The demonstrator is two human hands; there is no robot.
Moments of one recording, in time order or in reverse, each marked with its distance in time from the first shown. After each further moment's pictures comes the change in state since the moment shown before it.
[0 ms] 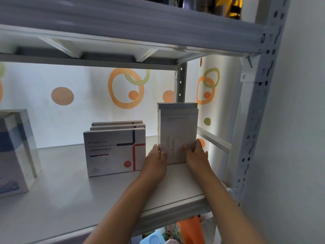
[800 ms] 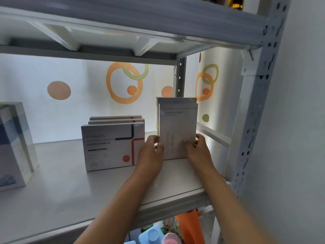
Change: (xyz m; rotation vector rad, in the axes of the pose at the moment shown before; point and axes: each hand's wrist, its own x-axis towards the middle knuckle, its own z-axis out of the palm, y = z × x) left_hand -0.004 0.007 -0.010 0.033 0.149 0.085; right_hand 0.003 0.007 -0.003 0.076 0.105 -0.044
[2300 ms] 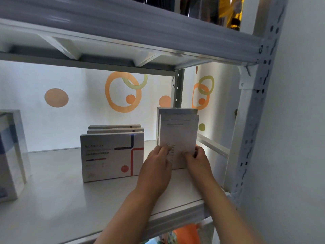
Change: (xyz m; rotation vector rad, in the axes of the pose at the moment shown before) left_hand -0.017 0.005 0.002 0.248 -0.011 0.345; right_hand 0.001 0.006 0.003 -0.009 0.029 -0.028
